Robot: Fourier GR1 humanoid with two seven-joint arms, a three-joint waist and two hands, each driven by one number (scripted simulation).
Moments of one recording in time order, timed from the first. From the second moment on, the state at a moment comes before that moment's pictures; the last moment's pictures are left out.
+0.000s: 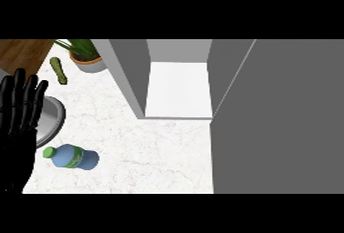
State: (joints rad) left arm -0.01 0.14 0.01 -2.10 -0.03 0.02 0.01; right arm 0.00 -0.07 0.00 -2.10 0.01 0.03 0.01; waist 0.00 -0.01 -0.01
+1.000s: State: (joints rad) left arm 0.44 0.08 0.12 -2.25 0.57 -0.15 0.22; right arm 0.36 -0.02 0.11 -2.27 -0.28 0.12 0.15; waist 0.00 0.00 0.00
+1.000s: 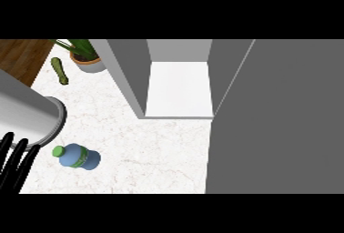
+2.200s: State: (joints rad) left arm 0.55 0.05 0.36 -2.09 0.67 -0.42 0.10; right arm 0.54 -0.01 0.16 -2.27 -0.25 0.22 -0.01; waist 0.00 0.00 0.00
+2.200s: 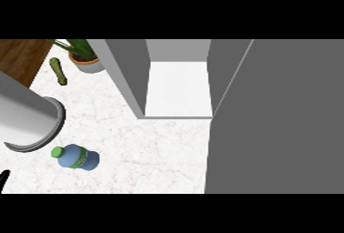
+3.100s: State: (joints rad) left arm 0.29 0.13 0.47 -1.58 0.42 -0.54 -0.14; right arm 0.64 -0.03 0.20 -2.25 -0.23 0.27 -0.13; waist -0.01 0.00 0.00
